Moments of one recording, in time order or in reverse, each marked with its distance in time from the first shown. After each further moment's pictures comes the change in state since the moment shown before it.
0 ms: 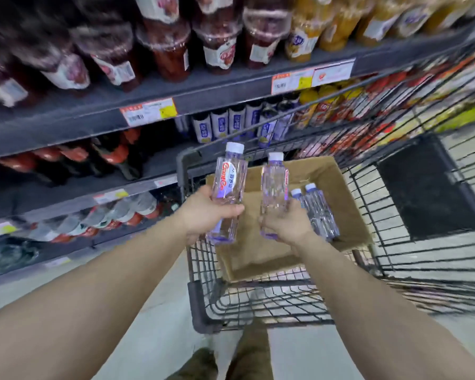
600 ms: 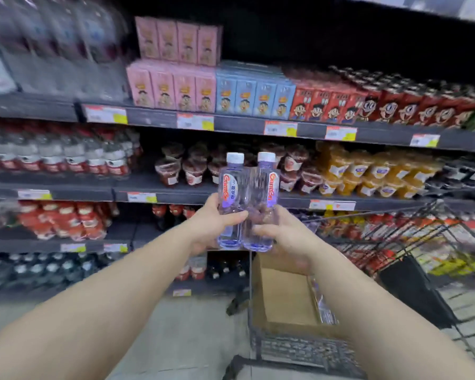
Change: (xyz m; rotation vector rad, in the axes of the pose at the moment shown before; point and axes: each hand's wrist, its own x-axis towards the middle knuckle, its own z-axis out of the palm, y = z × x) left_hand -0.307 0.074 -0.103 -0.214 0.218 0.372; right_hand -0.292 -0.204 0.044 -0.056 -0.547 -0.522
